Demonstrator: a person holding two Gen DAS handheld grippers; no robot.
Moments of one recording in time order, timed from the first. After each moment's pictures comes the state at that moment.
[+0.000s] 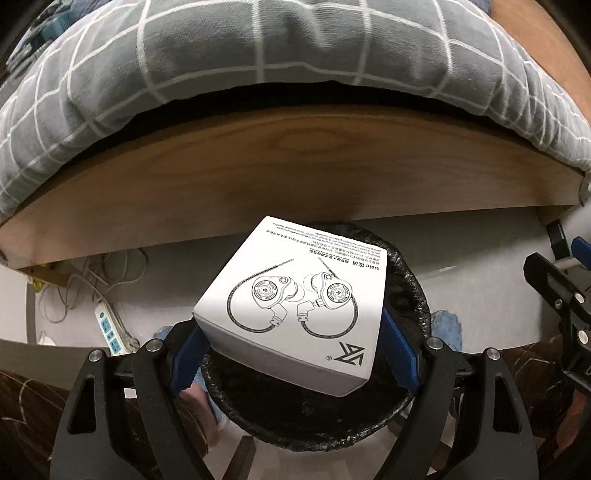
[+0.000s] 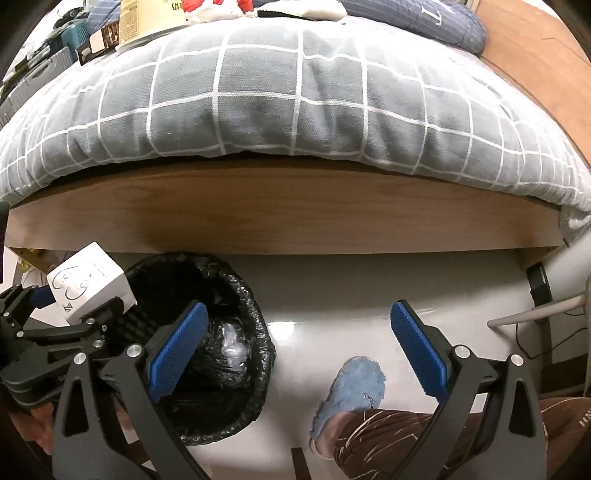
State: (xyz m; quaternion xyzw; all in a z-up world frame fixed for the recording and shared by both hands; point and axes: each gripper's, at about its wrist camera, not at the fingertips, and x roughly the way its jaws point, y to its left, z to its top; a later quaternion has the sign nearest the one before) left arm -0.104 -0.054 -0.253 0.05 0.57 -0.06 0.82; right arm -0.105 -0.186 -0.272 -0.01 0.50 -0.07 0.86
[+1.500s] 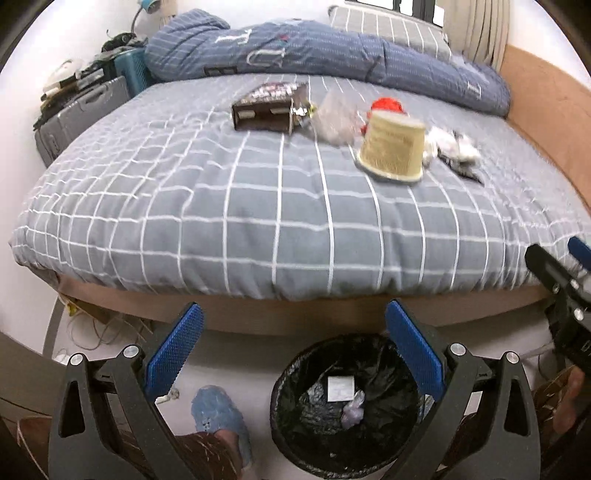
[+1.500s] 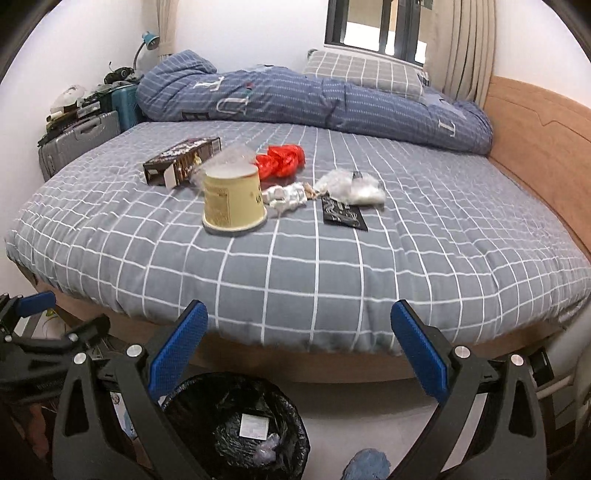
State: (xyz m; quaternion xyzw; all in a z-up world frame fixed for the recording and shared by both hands) left arm -0.096 0.025 -0.088 0.00 0.43 0.00 0.90; right arm -0.094 -0.132 -0.109 -0.04 0.32 -0.01 0.95
